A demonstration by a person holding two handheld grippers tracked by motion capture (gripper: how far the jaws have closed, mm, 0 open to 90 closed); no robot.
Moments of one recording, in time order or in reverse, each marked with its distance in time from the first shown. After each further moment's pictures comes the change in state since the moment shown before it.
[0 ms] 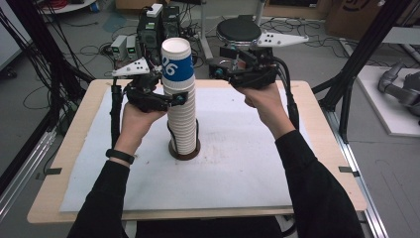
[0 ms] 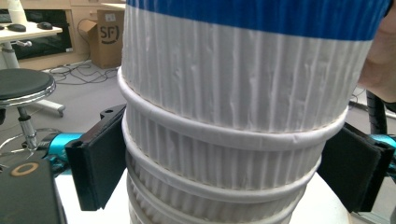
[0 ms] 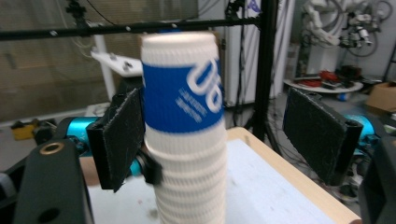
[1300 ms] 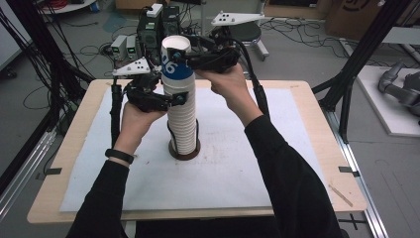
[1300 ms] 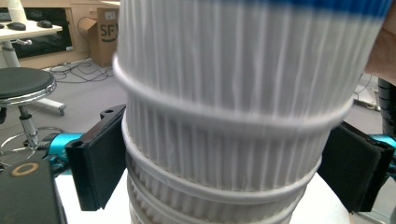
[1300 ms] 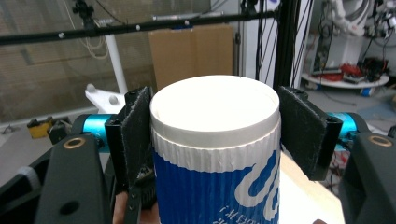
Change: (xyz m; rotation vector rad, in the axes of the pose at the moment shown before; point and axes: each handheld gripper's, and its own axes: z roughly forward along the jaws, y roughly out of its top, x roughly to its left) left arm 0.000 0.001 0.000 0.013 0.003 0.007; right arm 0.016 0.034 0.074 0.030 0.044 0.010
